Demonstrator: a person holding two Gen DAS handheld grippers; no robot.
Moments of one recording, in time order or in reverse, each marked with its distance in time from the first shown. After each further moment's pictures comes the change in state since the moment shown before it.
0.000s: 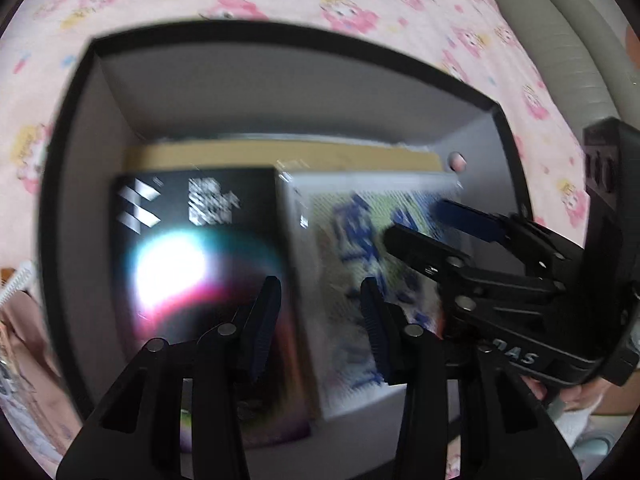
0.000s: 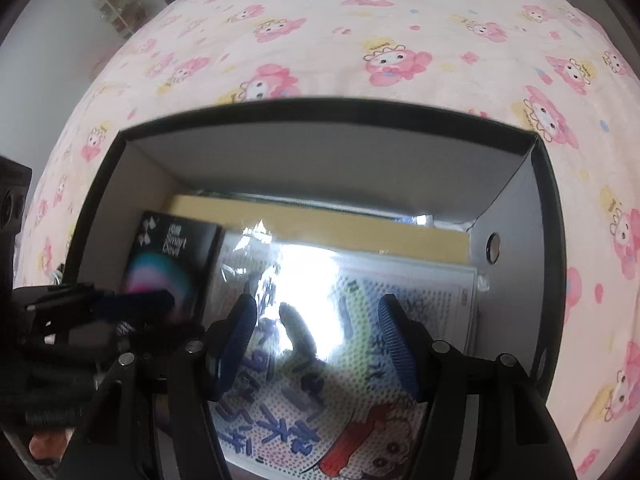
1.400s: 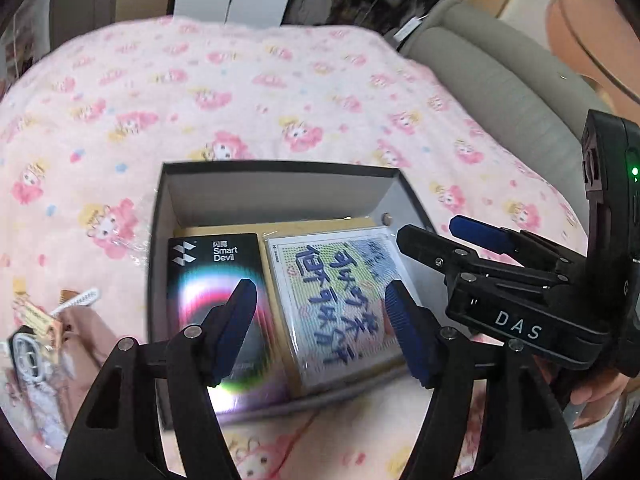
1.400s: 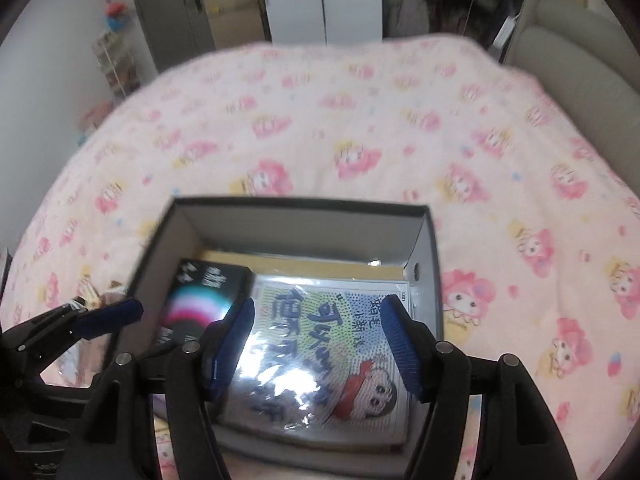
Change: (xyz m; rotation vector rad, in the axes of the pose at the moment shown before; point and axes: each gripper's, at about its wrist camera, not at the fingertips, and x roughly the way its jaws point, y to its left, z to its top) left arm -0.140 -0.046 -0.100 0.183 -0.463 0.046; right arm -0.127 0.043 -0.053 0.032 -0.345 -0.140
